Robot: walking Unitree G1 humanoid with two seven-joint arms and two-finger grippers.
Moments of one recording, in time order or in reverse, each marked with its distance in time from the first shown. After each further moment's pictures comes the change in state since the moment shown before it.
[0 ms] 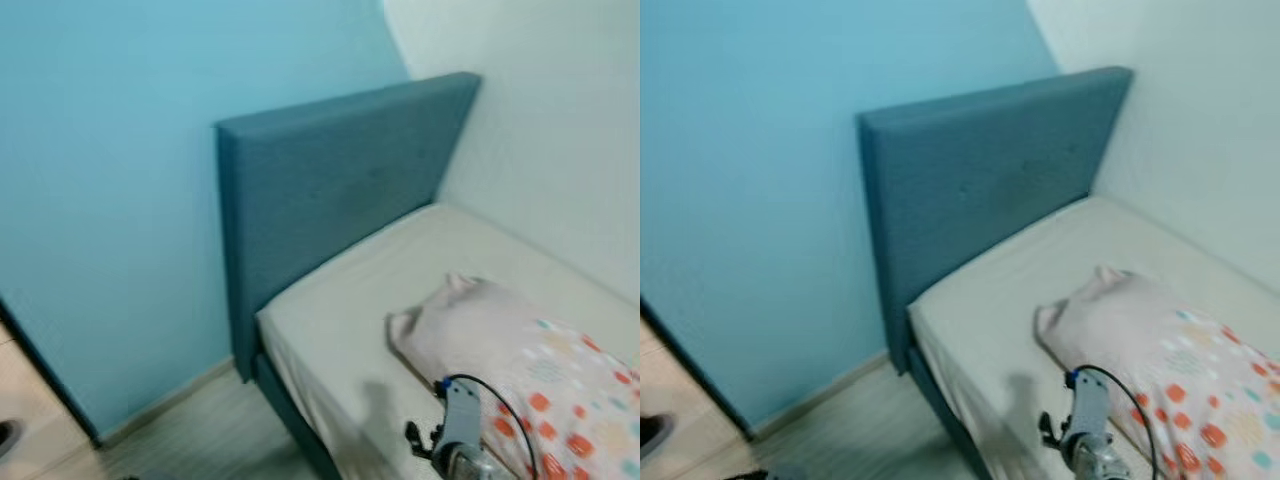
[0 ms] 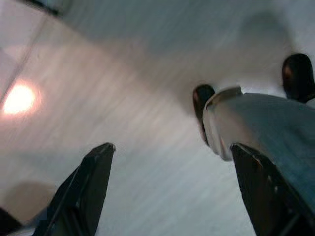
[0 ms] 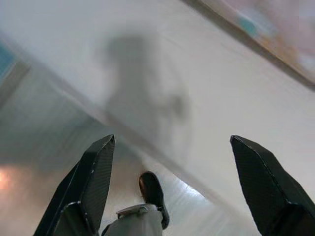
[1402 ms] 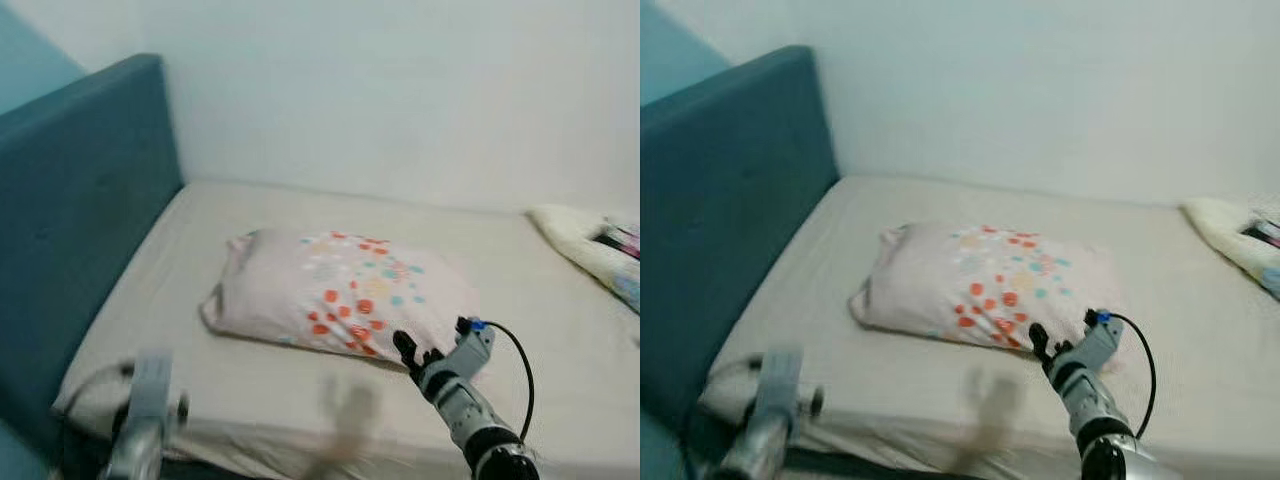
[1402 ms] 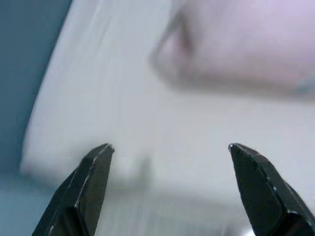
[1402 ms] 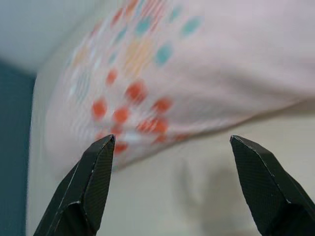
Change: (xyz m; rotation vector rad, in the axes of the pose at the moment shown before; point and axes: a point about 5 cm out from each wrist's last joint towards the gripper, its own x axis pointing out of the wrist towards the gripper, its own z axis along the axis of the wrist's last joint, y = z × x) left arm -0.009 0.033 0.172 -0.277 -0.553 0.173; right arm -0.001 0.032 0.097 0.412 -0.322 0.291
